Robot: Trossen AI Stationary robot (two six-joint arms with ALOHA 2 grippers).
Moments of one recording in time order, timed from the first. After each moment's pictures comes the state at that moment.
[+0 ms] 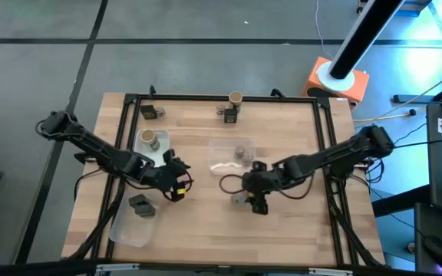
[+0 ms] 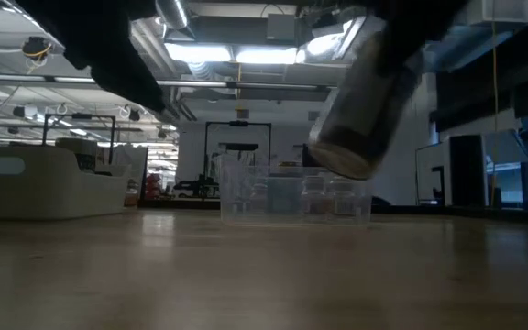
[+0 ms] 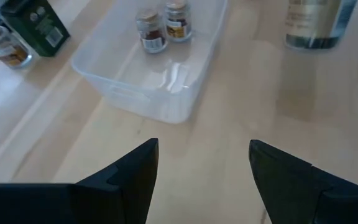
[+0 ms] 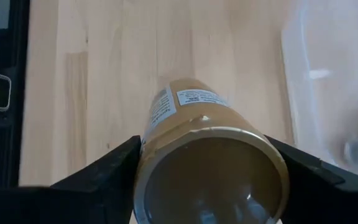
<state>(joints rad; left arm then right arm) -0.41 1.23 0.74 -0.35 -0.57 -0.50 0.33 1.59 1.22 -0.64 0.06 0.39</state>
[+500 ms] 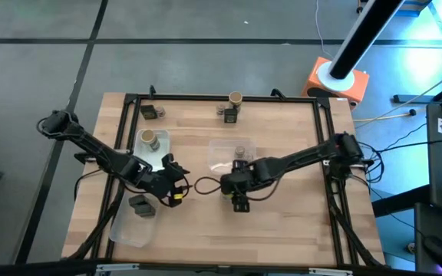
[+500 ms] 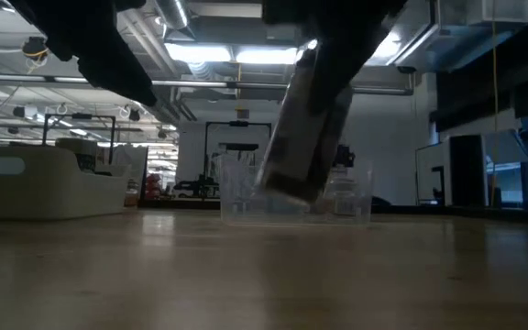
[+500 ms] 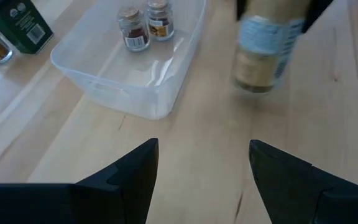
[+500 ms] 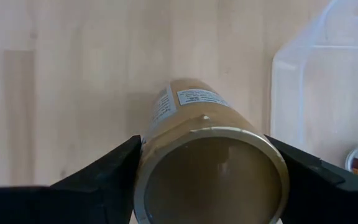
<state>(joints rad) -0.49 1.23 0.74 -0.34 -0.59 -0.55 0.27 1.91 1.58 -0.85 0.07 0.23</state>
